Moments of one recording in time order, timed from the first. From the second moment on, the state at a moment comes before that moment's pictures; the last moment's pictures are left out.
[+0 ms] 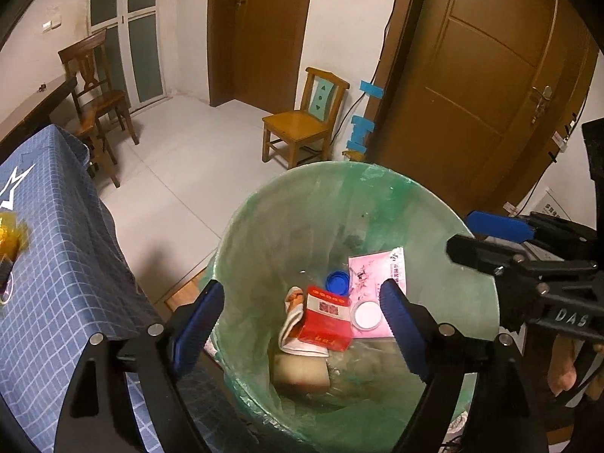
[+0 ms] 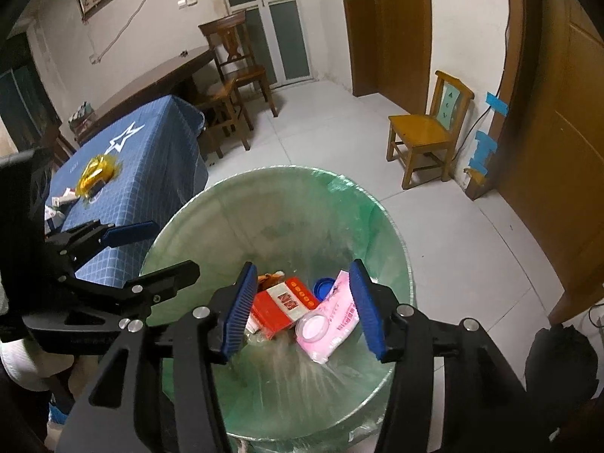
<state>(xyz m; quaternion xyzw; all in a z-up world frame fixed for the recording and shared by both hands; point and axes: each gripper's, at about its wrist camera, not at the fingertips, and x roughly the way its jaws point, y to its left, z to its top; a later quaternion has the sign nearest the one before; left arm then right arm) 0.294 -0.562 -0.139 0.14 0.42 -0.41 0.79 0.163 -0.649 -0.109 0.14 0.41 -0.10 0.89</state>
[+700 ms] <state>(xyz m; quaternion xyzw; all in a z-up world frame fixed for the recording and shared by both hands) 0.236 -0.357 -0.071 0.14 0.36 -0.43 0.82 0.114 -0.515 -0.054 0.11 0.29 0.03 0.95</state>
